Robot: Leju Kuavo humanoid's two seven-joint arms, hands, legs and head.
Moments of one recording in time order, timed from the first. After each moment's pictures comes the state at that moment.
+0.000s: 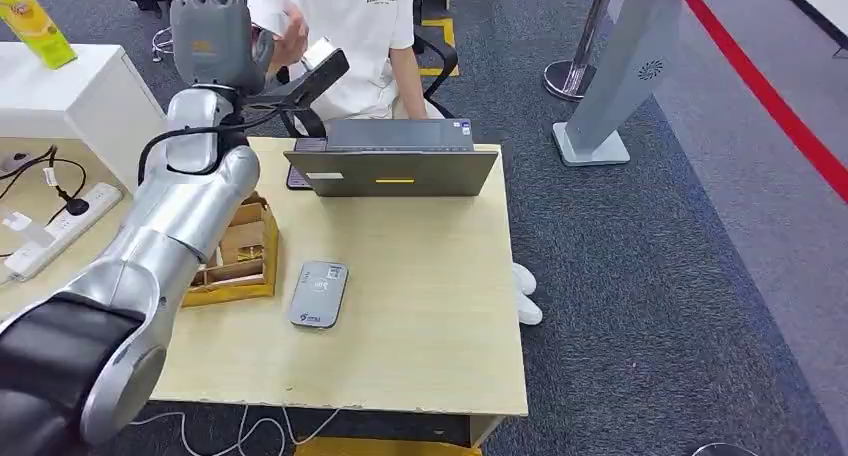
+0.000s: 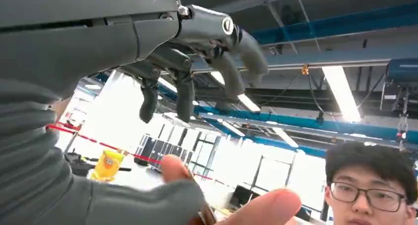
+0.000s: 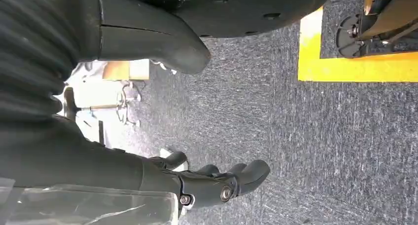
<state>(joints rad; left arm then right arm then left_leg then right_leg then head) -1.14 -0.05 -0.39 -0.49 -1.28 0.60 0.00 -0.10 0.25 -1.01 -0.19 1.33 -0.31 0.24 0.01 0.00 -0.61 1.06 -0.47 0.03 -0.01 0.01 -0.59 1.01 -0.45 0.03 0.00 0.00</state>
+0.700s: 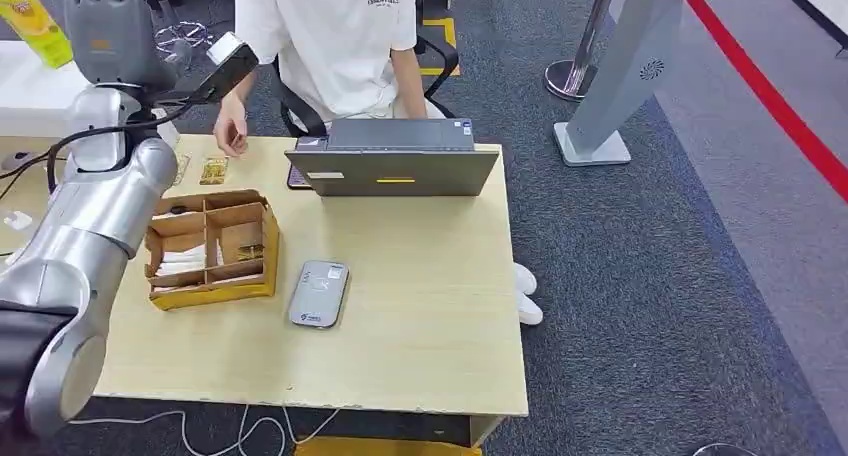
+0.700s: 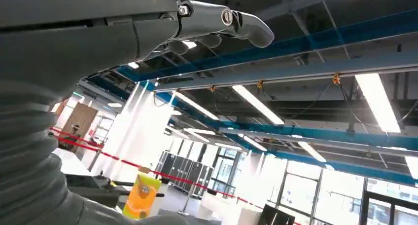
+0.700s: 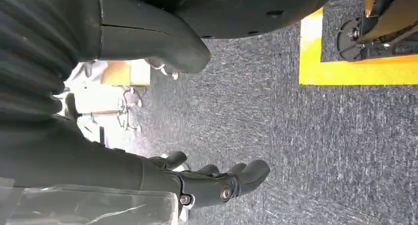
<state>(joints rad) -1.13 0.16 -0.31 -0.50 -1.19 0.61 -0.13 -0.10 0.24 -1.01 -0.19 1.32 -0.30 0.24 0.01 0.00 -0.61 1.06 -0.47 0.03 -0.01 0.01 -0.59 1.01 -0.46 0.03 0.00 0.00</state>
